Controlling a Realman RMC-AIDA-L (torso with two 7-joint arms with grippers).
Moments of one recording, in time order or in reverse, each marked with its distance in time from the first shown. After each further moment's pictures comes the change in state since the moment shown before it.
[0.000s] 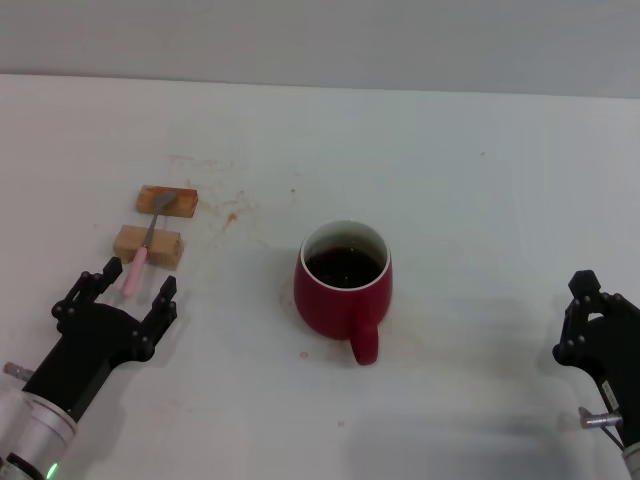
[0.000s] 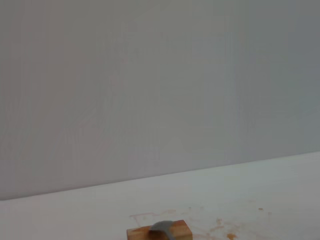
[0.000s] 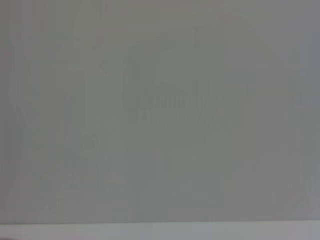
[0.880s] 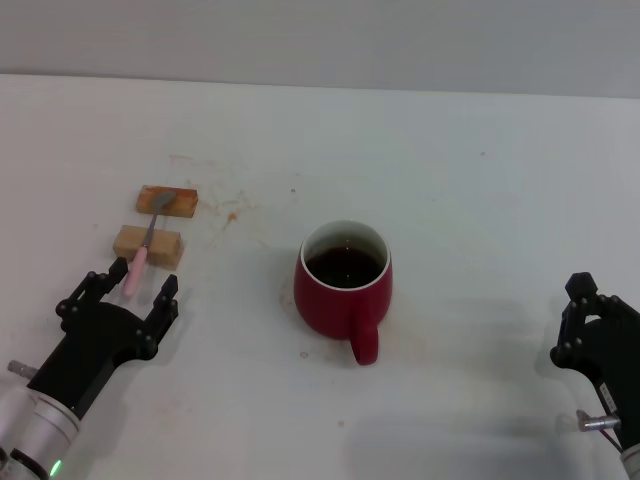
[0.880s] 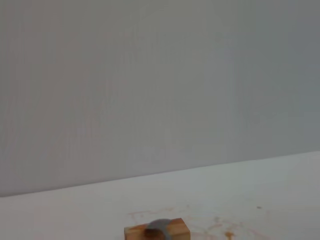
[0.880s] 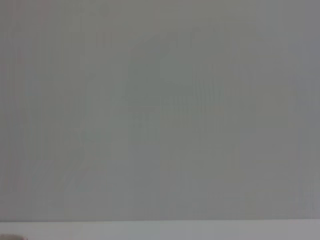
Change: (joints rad) left arm -0.006 0.000 0.001 -0.005 -0.001 -0.017 -0.006; right arm 0.000 0.000 -0.010 0.000 0.000 0.000 0.000
